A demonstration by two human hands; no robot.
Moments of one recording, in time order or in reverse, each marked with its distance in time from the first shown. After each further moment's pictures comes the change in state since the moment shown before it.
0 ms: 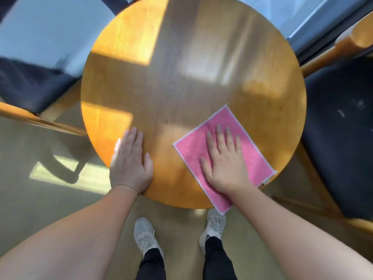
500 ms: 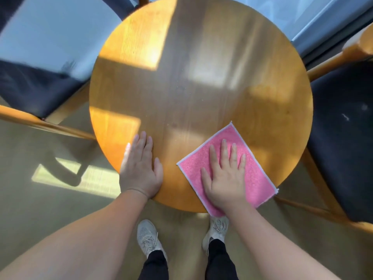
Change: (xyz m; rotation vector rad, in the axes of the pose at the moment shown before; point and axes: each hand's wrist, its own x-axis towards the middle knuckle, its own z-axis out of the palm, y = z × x) left_hand 0.004 0.000 0.000 -0.016 -0.019 0.015; right_hand -0.017 -0.035 0.012 0.047 0.020 0.162
